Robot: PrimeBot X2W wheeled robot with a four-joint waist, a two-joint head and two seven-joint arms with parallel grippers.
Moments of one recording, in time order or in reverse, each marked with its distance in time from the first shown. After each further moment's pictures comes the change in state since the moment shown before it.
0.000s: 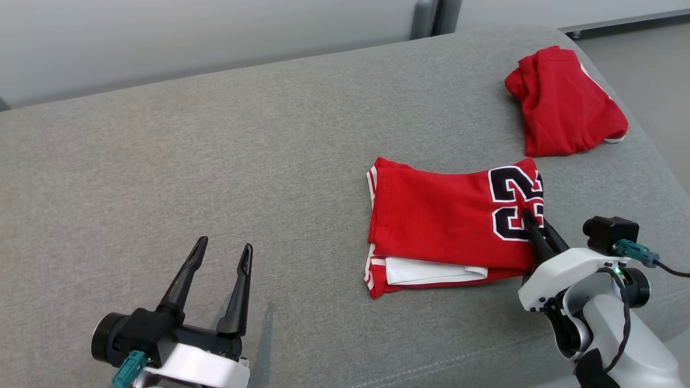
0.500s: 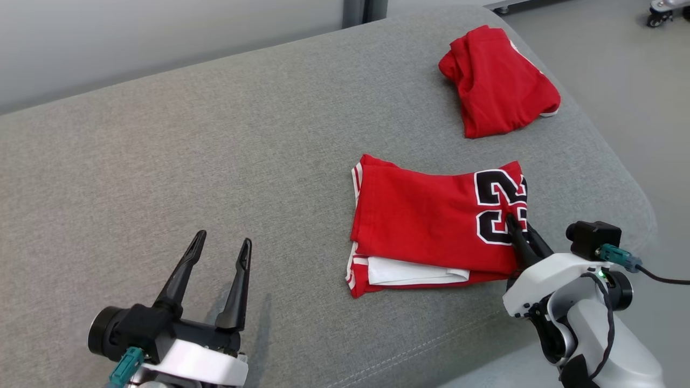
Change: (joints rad) left arm -0.006 0.009 -0.001 -0.015 0.004 0.000 0.000; right arm 0.018 0.039 -0.008 -0.025 -0.027 0.000 0.000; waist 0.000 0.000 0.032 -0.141
